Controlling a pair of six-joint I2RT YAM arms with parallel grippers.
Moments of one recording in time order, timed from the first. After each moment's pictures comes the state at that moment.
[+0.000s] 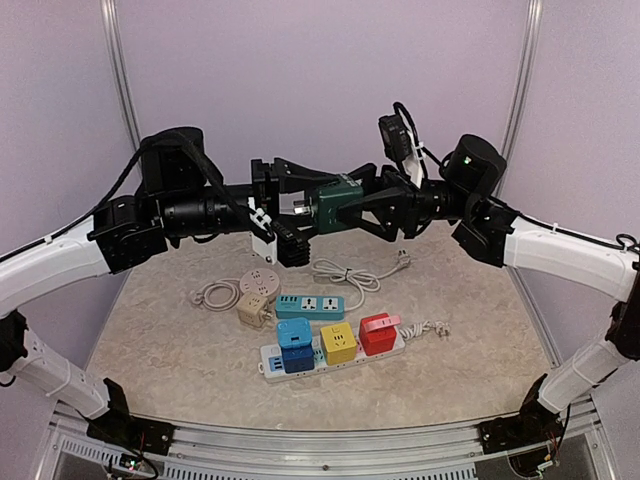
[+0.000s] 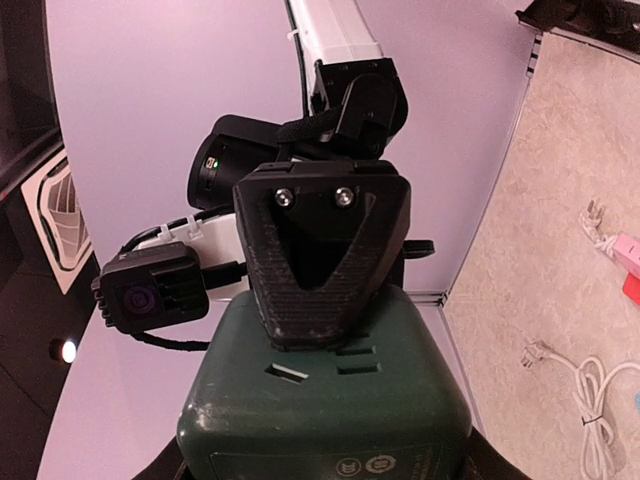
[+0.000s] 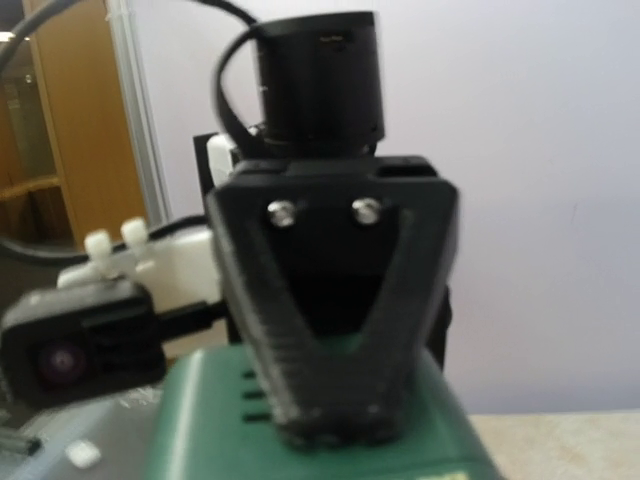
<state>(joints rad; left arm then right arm) -1.00 1.34 1.35 -0.07 0.34 1.52 0.79 1.46 1.22 0.56 -1.02 0.36</state>
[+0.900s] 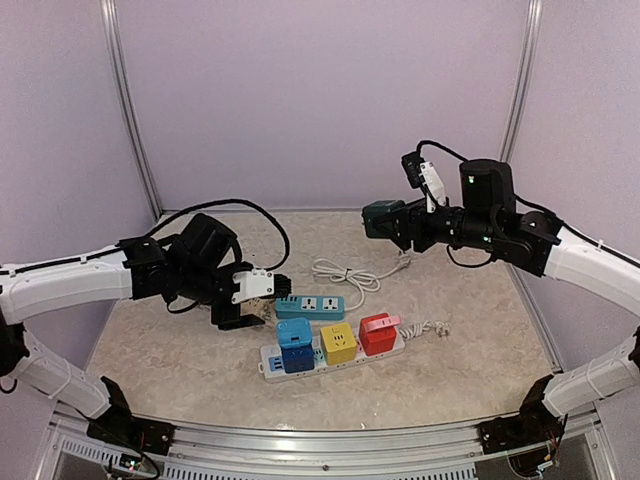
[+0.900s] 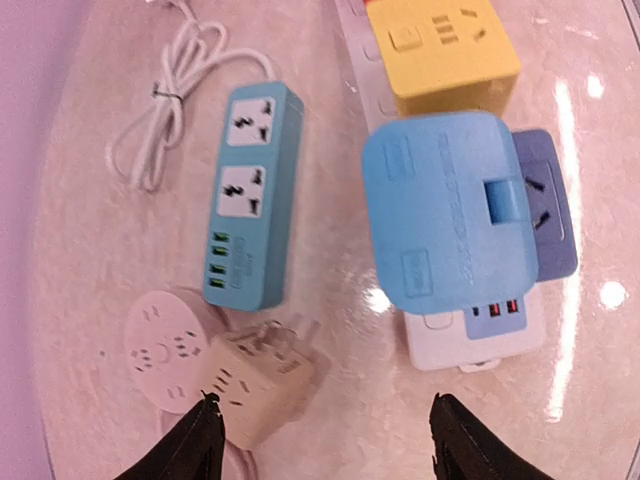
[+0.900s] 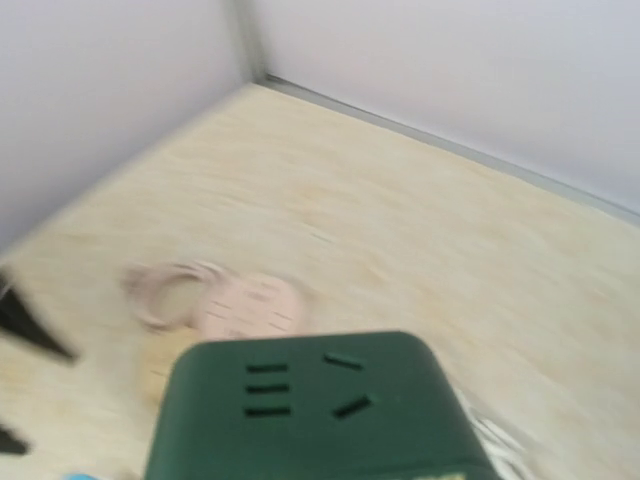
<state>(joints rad) -0.83 1.33 1.01 -0.53 0.06 0.78 0.74 1.25 1.13 -0.18 -0.11 0.14</state>
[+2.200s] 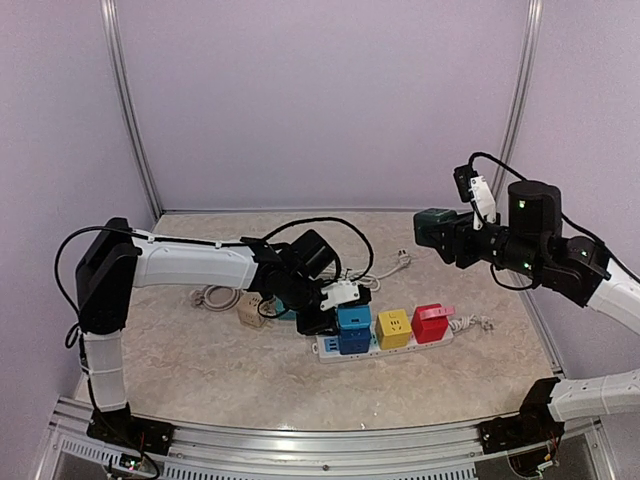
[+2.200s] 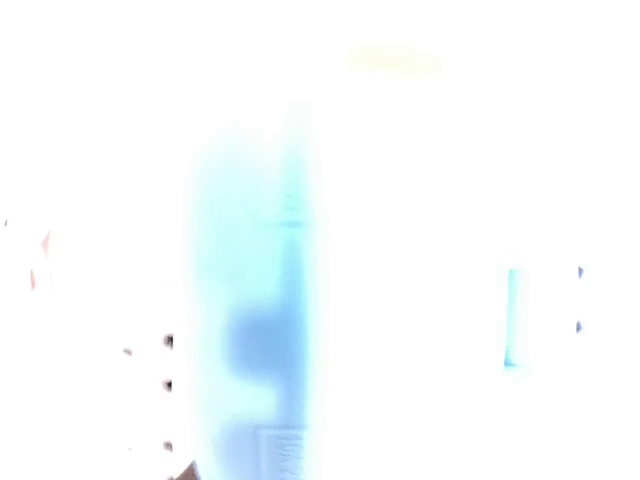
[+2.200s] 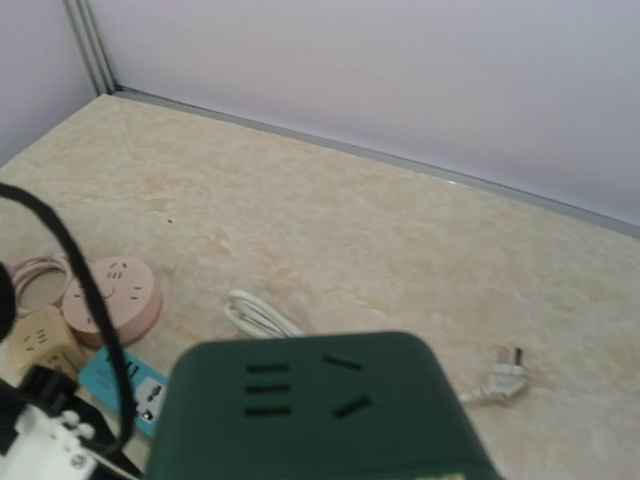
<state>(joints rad) -0.95 1.97 1.43 -0.50 0.15 0.51 0.74 0.96 0.97 -0.32 0.16 0.13</state>
